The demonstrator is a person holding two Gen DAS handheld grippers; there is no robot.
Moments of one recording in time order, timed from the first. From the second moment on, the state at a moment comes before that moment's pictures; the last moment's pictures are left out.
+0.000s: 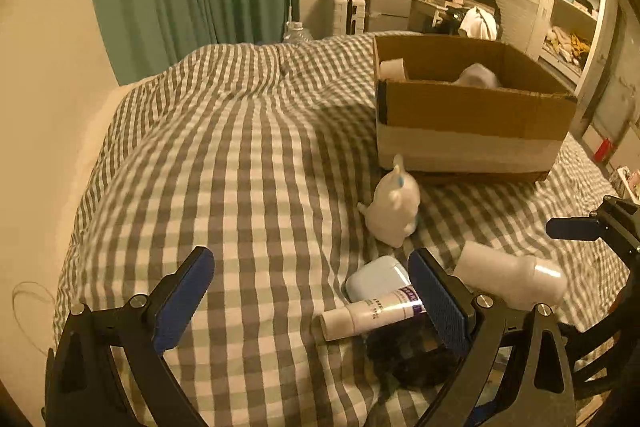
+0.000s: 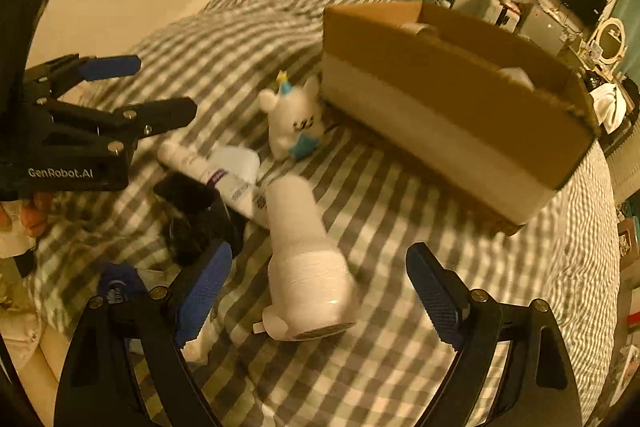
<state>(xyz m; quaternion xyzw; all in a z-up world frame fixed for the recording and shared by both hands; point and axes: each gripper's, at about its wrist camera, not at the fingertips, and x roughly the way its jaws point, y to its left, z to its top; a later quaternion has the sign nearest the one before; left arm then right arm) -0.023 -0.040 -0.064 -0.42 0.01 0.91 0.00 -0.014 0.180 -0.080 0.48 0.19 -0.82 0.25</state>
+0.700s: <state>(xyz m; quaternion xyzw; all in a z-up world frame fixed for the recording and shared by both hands) -0.090 0.016 -0.093 -0.44 0.09 0.89 0.05 -0.027 0.204 -0.067 0.45 0.19 -0.84 0.22</state>
